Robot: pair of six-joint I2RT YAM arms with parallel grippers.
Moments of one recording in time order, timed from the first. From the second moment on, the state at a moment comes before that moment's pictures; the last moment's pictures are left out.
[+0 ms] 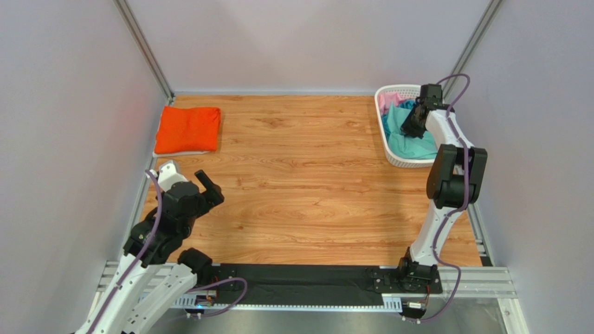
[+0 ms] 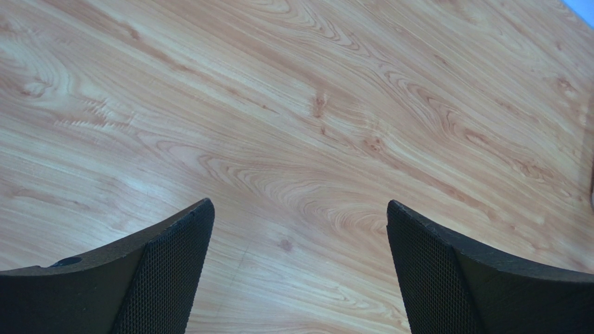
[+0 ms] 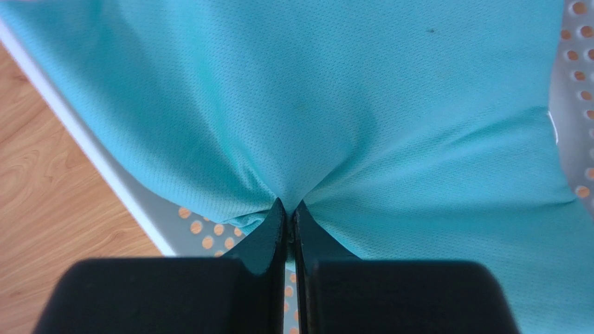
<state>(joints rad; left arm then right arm) -0.49 0.50 0.79 -0.94 -0.52 -0.80 -0.14 2.02 1.66 -0.62 -0.01 0.44</state>
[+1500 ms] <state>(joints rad) -0.49 0.59 0.69 -0.91 -0.16 -0.83 0.42 1.07 0.81 -0.66 -0.05 0.60</state>
